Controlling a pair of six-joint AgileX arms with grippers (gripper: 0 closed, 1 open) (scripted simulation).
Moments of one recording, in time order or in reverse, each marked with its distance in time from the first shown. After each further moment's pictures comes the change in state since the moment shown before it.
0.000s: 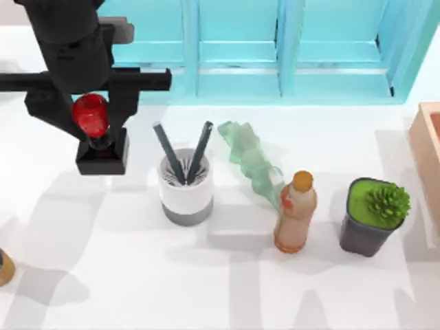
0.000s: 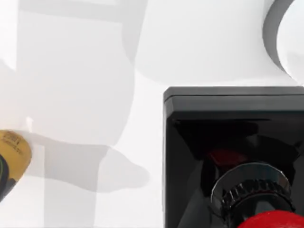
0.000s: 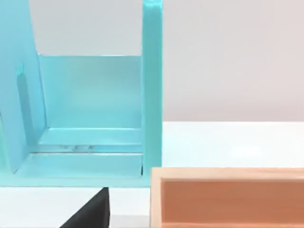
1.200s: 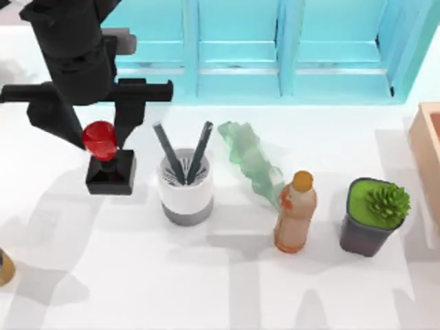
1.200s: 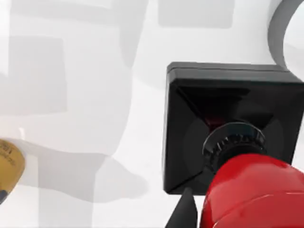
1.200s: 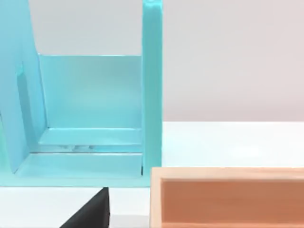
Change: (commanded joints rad) left arm 0.001 -0.008 -0.070 0.062 0.000 0.001; right arm 0.000 0.000 0.000 0.000 0.000 0.000
